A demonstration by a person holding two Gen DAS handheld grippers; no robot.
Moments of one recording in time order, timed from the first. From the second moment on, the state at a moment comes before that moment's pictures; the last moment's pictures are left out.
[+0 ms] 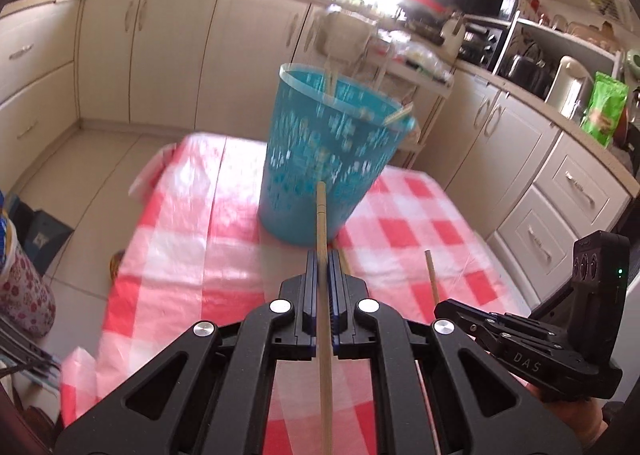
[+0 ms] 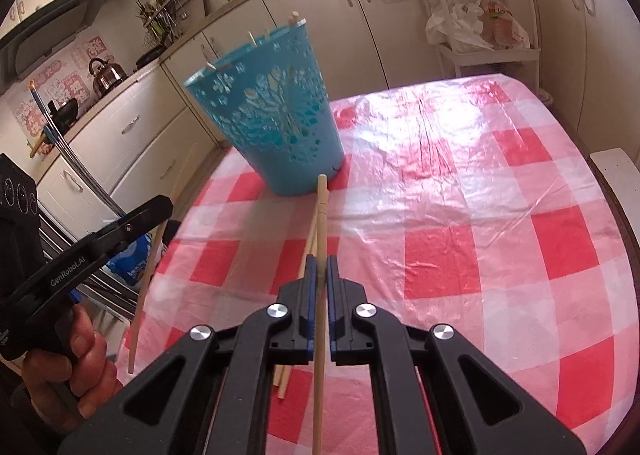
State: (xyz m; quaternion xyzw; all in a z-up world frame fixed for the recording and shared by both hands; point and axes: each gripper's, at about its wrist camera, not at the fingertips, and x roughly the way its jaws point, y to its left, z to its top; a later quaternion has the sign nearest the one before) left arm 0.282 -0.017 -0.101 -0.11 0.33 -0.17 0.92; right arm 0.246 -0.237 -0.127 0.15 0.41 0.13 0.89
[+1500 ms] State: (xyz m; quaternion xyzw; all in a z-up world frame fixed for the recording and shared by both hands) left arm 0.339 0.009 0.032 -0.18 0.15 -0.18 0.96; right arm 0.286 -0.233 0.055 0.15 0.22 0.20 0.94
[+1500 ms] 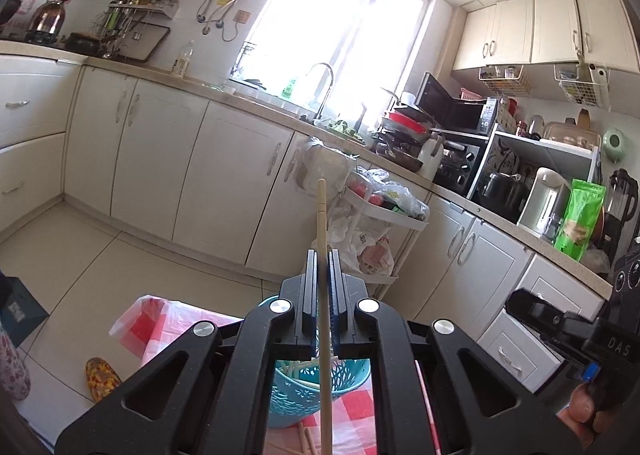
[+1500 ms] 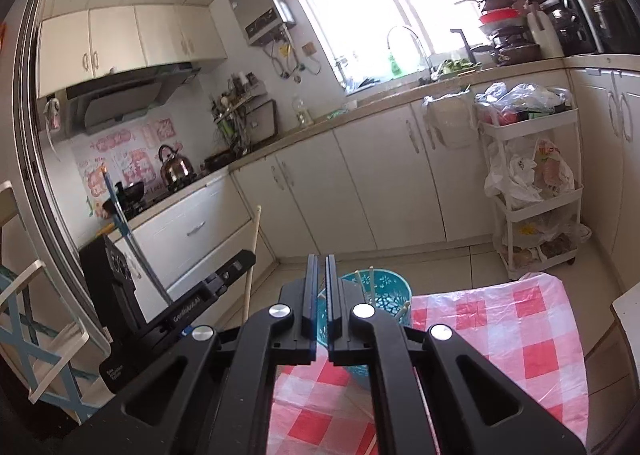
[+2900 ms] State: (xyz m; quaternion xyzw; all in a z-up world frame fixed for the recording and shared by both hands) left arm 0.338 0.025 -0.003 -0.21 0.18 -0.19 0.94; right arm 0.317 -0.279 -0.179 0.29 0.48 0.06 0.82
